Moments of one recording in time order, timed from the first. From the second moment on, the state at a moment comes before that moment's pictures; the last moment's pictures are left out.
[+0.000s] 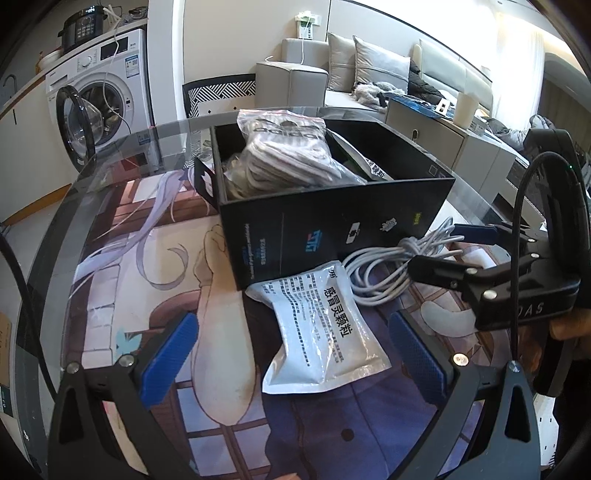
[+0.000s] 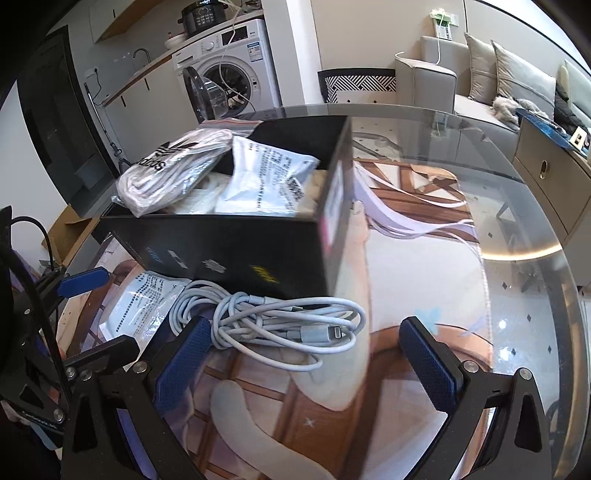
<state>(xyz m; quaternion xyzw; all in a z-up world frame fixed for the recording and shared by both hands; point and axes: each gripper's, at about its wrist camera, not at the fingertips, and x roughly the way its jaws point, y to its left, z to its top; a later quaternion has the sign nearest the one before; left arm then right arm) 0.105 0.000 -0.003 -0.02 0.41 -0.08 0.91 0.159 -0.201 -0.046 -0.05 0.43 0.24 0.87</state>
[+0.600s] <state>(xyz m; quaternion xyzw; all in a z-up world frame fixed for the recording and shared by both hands) 0.111 -0.006 -0.012 -0.02 0.43 -0.09 0.90 0.156 -0.191 -0.045 -0.05 0.42 0.26 0.87</state>
